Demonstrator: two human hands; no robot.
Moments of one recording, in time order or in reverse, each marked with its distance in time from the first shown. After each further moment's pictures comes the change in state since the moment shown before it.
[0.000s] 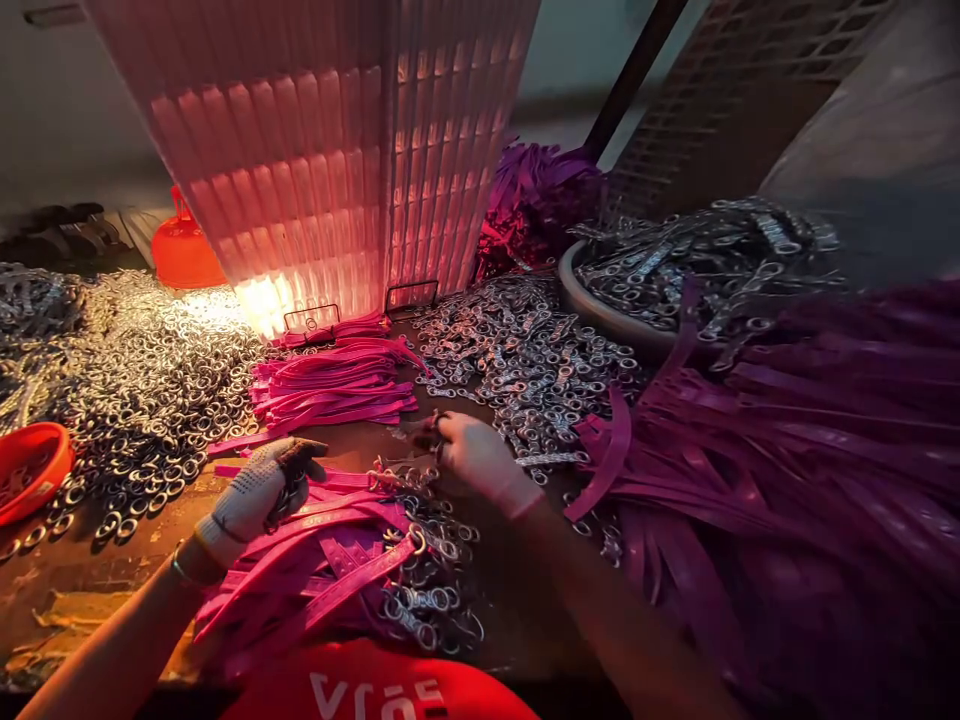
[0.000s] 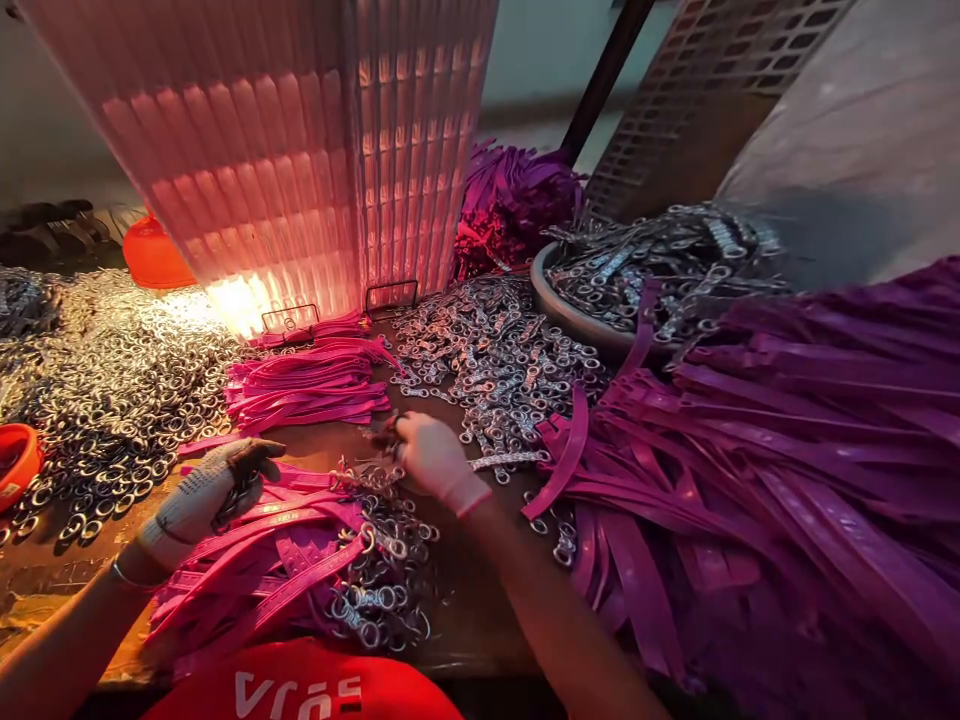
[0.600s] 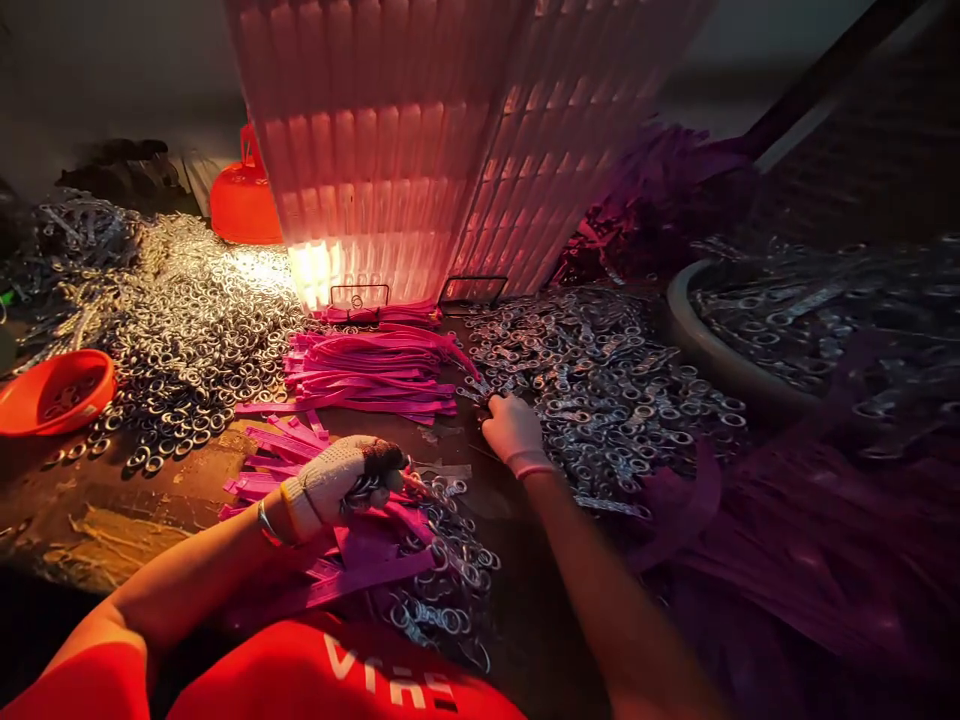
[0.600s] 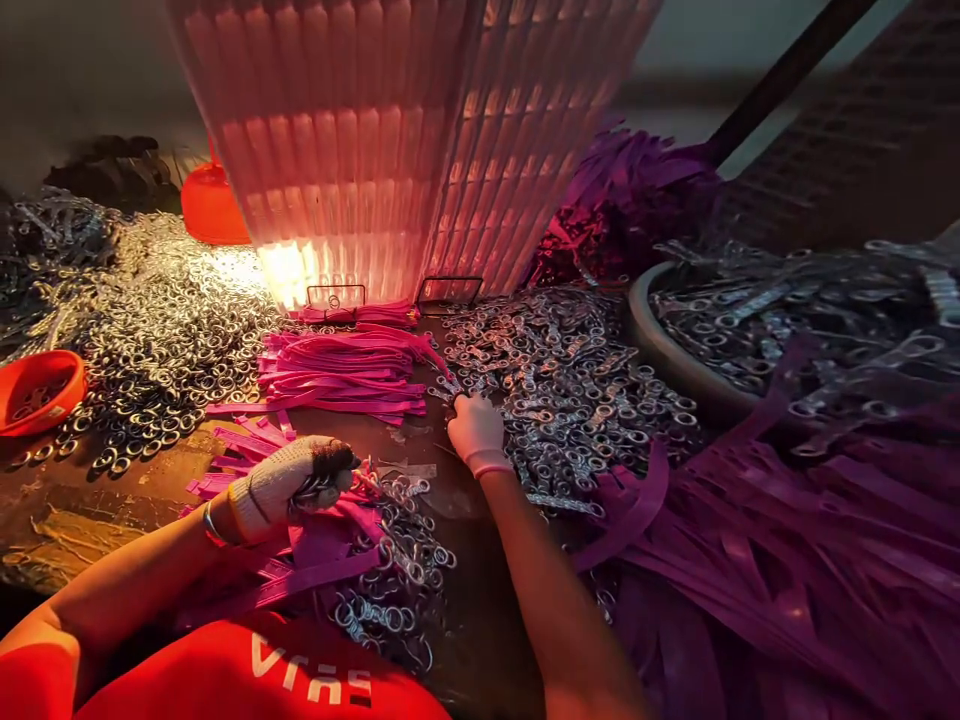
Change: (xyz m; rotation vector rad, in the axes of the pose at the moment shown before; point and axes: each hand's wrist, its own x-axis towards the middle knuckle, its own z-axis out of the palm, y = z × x) left_hand 0.029 -0.026 0.056 -0.263 -0.185 -0.261; right_hand 0.083 0.058 0.047 -0.086 0.027 0.242
